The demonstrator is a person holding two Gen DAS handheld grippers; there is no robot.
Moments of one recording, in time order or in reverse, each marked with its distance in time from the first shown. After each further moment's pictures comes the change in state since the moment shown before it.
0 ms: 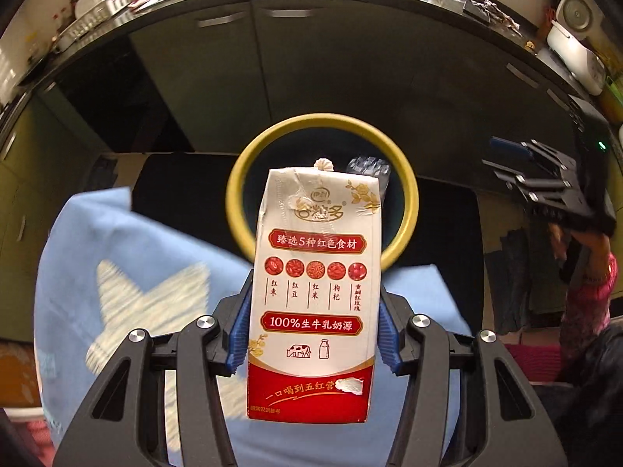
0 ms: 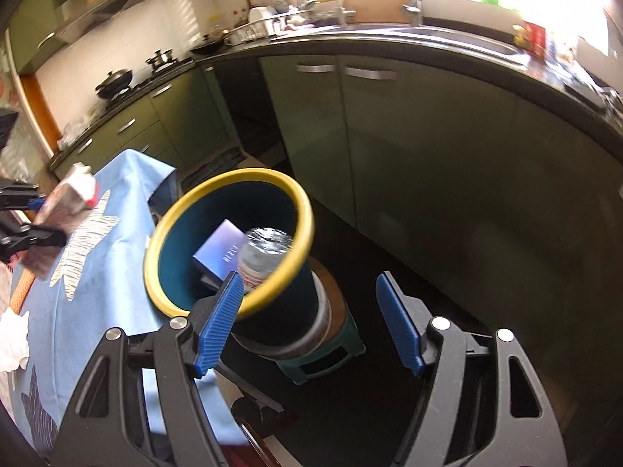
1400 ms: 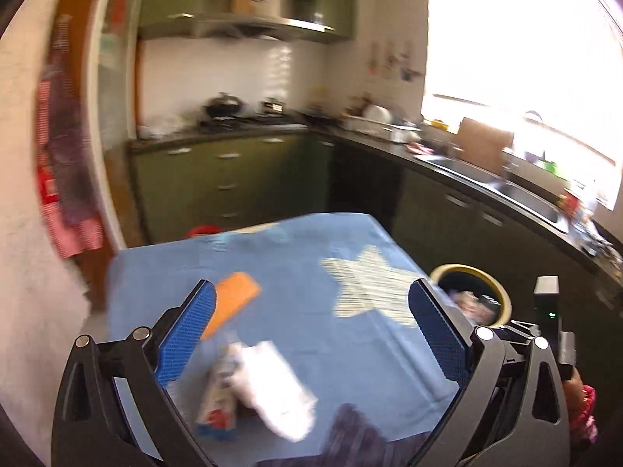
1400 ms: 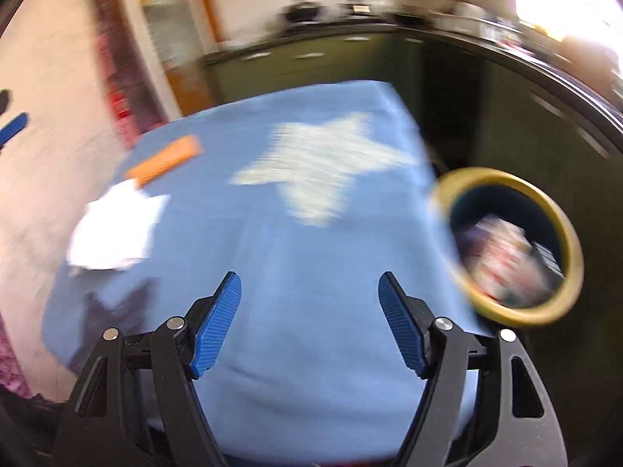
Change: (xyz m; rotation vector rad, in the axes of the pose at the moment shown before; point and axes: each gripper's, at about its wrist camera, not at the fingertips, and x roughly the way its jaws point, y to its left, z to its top) left arm -0.261 -0.019 -0.365 -0.780 -0.689 0.625; right arm -0.021 0.261 -0.067 -0.512 0.116 0.477
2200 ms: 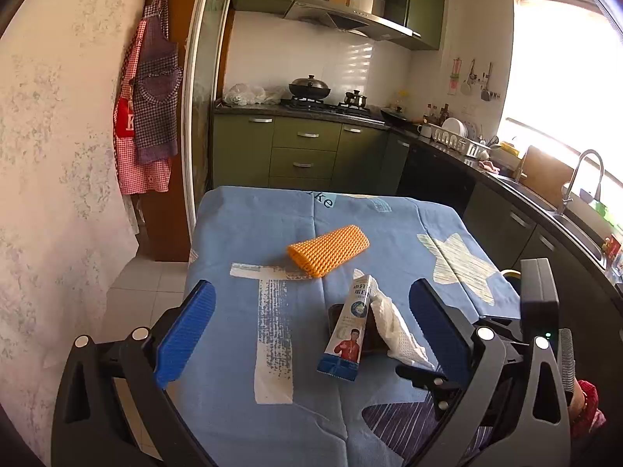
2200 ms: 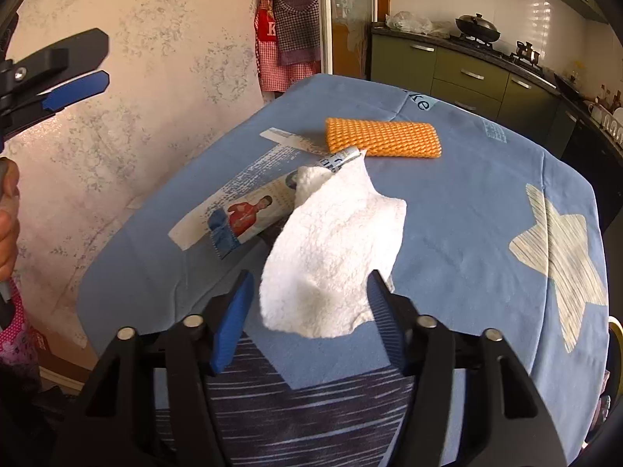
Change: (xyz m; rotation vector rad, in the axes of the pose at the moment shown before) left arm -0.027 0.115 -0.083 -0.191 0.036 0.139; right arm 0.084 0.216 0.012 -0.432 0.106 0.192
